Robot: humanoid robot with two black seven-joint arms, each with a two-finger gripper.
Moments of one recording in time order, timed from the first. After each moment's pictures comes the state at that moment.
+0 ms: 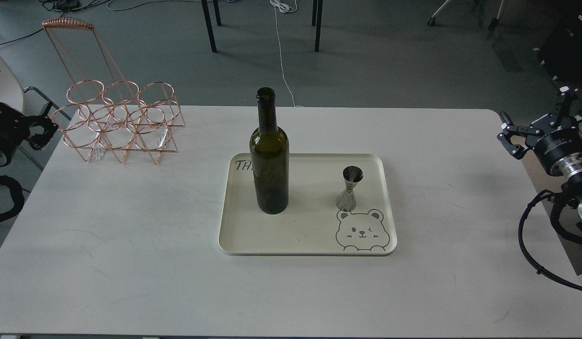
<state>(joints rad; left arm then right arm) -0.63 0.65 -0.78 -0.55 -0.30 -0.49 -0.20 0.60 -0.59 0.71 0.66 0.26 0.49 0.27</state>
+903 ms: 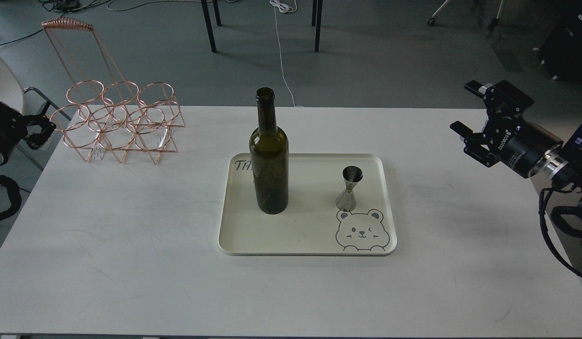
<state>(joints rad) -0.63 0.66 -0.78 -0.55 -0.30 -0.49 -0.20 0.53 -0.79 0.72 1.20 -0.57 0.32 0.33</state>
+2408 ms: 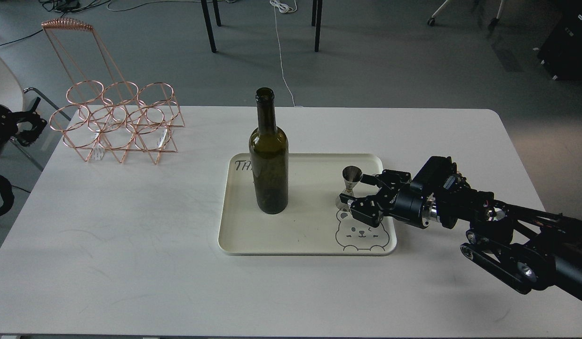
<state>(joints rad) -0.63 0.68 -0.79 -0.55 -0.30 -0.49 -0.21 0.66 -0.41 0.42 1.01 -2.14 -0.10 0.39</state>
